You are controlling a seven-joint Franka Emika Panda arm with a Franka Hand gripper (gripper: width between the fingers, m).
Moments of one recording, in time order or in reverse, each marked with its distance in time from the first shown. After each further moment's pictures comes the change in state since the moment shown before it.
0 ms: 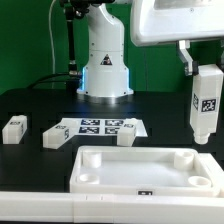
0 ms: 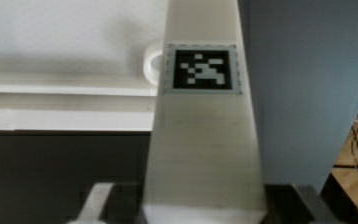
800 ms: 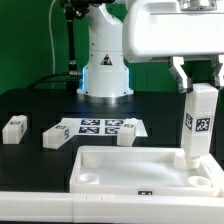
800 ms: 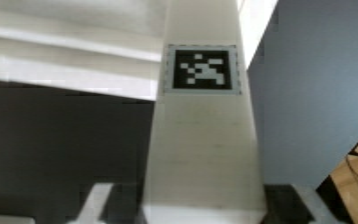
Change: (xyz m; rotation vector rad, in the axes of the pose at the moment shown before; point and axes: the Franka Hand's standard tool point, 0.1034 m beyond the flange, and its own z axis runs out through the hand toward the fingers) arm 0.003 0.014 0.026 -0.025 0.059 -0.178
